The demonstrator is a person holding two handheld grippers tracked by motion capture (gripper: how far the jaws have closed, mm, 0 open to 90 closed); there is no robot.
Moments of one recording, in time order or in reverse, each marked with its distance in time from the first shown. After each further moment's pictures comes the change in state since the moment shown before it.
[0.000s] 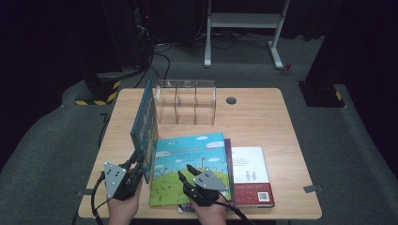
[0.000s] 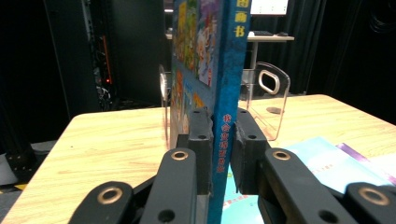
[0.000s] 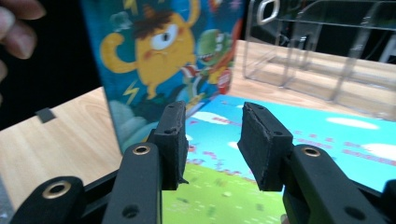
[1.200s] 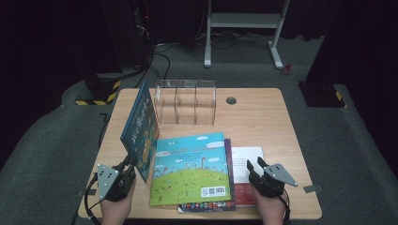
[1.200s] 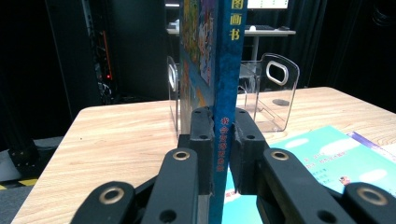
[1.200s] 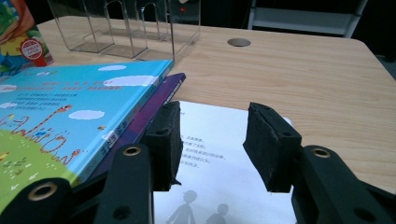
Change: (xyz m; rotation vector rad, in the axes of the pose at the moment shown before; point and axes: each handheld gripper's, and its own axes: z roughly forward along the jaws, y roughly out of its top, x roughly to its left) left arm 0.018 -0.009 -0.004 0.018 -0.009 0.007; right arm -0.150 -0.034 -0.090 0.059 -0.397 0.091
